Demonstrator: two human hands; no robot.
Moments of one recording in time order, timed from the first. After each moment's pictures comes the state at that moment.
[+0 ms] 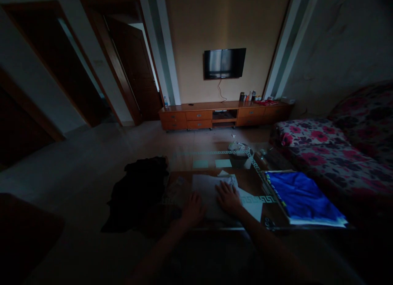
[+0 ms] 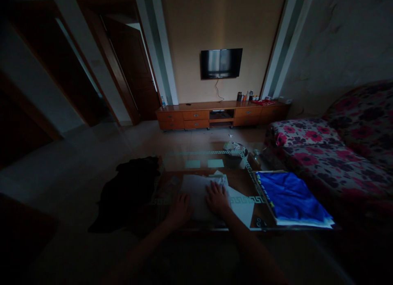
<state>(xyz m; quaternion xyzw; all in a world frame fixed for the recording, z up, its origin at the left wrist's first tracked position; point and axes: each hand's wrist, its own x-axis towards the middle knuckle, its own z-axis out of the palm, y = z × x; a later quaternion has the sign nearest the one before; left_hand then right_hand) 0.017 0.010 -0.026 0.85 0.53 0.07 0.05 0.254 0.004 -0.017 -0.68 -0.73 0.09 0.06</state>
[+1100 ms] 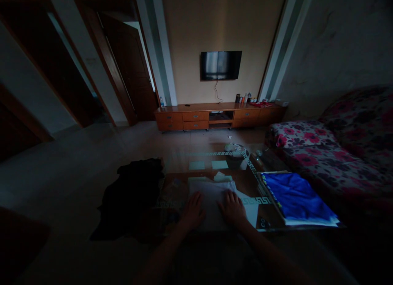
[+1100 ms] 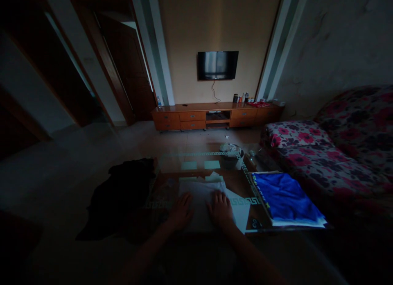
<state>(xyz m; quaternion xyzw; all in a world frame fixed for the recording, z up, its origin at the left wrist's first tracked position) 0.030 0.016 -0.045 0.88 0.46 0.10 0.07 0.270 -0.026 -0.021 -0.75 -0.66 0.05 0.07</state>
